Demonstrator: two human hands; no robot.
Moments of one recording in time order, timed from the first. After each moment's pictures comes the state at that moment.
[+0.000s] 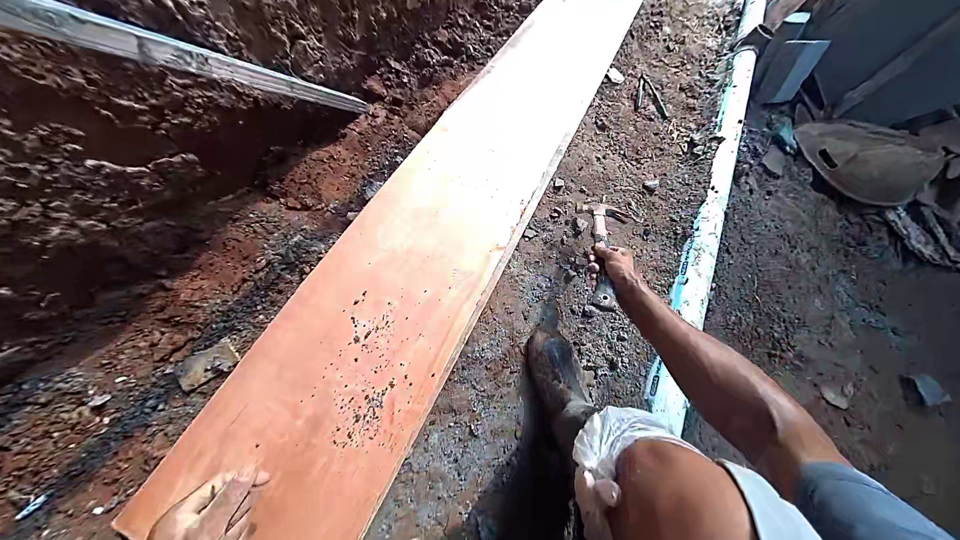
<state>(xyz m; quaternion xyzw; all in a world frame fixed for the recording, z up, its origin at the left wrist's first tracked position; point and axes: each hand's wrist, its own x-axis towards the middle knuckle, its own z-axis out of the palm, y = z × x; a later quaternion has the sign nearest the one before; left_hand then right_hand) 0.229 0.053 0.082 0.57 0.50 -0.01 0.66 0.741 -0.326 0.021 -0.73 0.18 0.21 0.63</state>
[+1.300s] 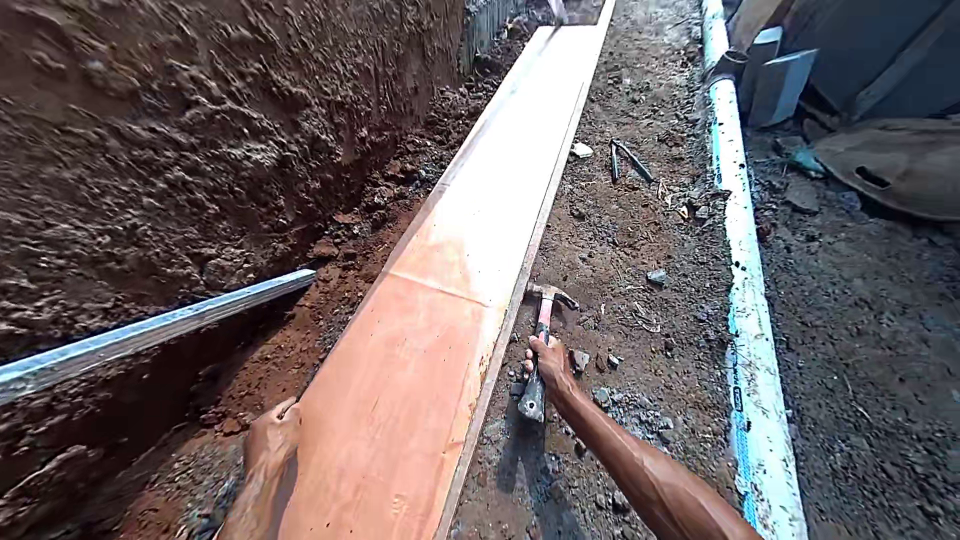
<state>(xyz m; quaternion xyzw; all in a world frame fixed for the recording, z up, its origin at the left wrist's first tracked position) 0.677 0.179 -0.021 0.81 0.50 -0.03 0.30 0.875 -0.215 -0.039 -0.59 0.27 0.26 0.72</state>
